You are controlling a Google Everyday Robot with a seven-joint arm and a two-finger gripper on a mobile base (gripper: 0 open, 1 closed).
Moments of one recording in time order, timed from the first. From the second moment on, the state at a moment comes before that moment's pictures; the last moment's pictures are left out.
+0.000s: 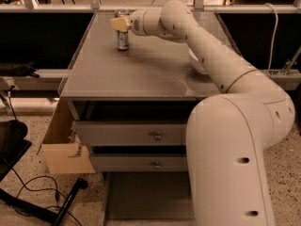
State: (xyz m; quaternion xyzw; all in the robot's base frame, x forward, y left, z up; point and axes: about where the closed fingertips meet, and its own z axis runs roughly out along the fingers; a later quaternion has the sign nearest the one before) arm 0.881 0.101 0.898 -0.30 0.73 0.31 0.54
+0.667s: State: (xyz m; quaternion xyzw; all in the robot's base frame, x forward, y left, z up) arm 0.881 0.101 0.898 -0.30 0.73 0.31 0.54
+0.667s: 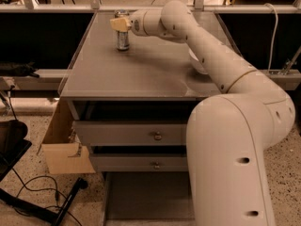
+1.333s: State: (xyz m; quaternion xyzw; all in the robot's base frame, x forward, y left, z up) arm 0.881 0.101 0.898 -0.30 0.73 0.31 0.54
